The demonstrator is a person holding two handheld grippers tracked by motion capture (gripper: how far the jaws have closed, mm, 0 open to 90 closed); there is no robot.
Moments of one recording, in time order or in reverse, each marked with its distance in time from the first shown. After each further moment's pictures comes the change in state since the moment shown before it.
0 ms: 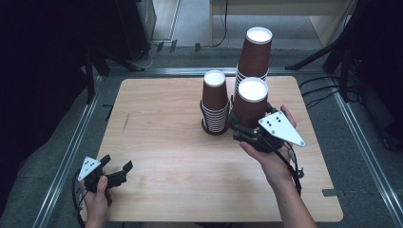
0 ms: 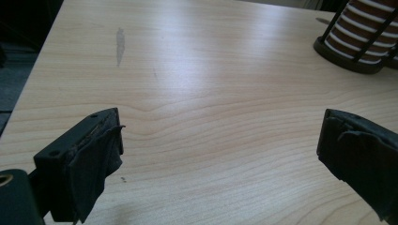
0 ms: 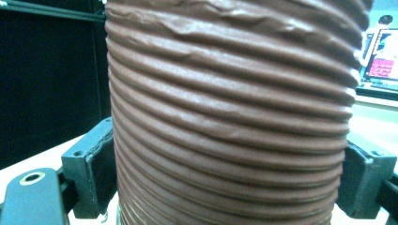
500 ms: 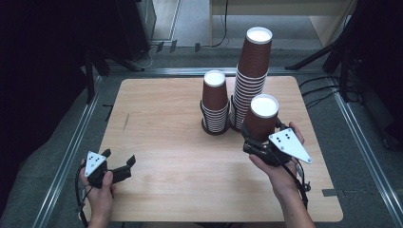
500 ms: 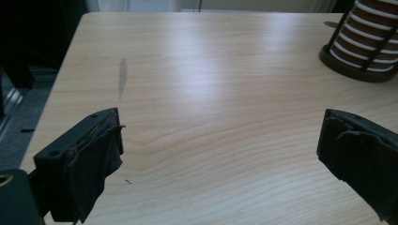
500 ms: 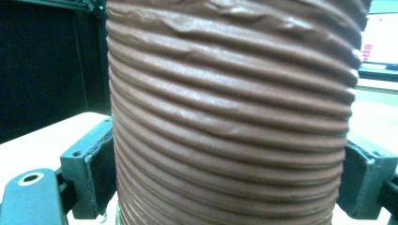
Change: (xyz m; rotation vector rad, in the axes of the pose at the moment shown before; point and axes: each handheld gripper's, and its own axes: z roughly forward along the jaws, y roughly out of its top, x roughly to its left) left arm -0.024 0.025 0.005 -0.024 0.038 0.069; right arm -0.014 -0.042 -0.023 0.017 -0.061 0.029
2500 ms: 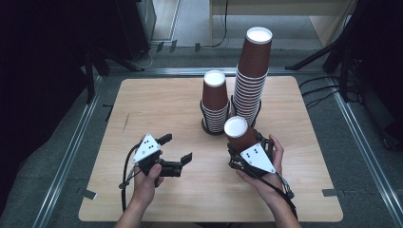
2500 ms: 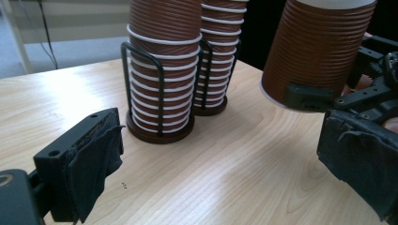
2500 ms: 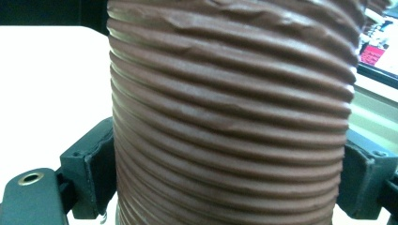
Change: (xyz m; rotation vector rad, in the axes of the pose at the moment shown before) left arm -0.134 0.064 0.033 -0.057 -0.495 0.126; right arm 0.035 -0.063 0.012 0.168 0.024 -0.284
